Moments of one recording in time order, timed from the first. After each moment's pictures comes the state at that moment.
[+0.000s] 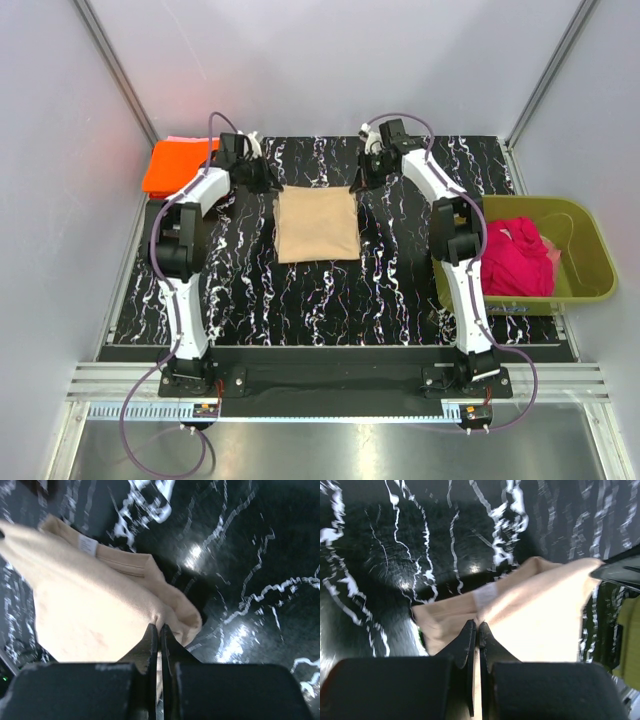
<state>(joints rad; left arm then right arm) -0.12 2.13 1.65 -0.34 0.50 -0.37 0.28 2.49 2.24 -0.74 -0.54 0.14</state>
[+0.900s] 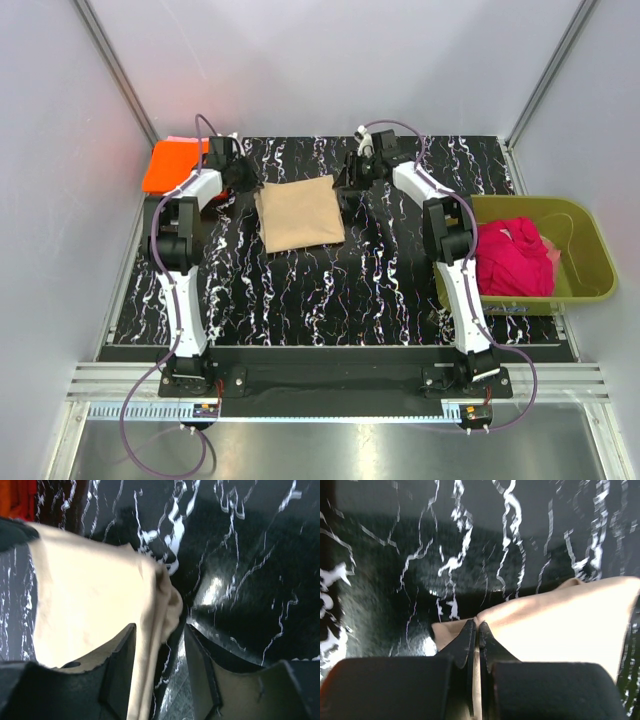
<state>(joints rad) -0.06 2.20 1.65 -0.25 0.30 -0.42 0.31 2.54 2.15 -0.35 -0.56 0.35</state>
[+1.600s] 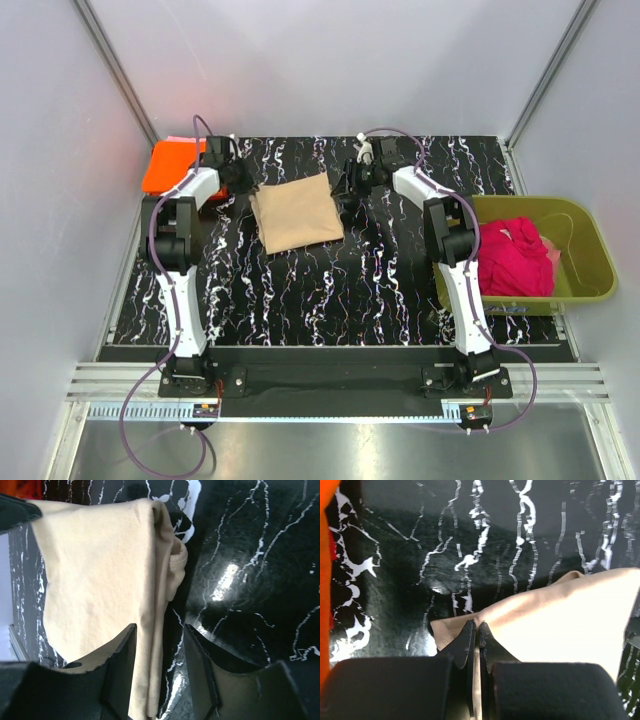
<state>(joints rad) -0.04 2.19 1.68 -0.33 0.27 -0.40 0.32 2.48 2.00 -0.31 -0.62 0.38</state>
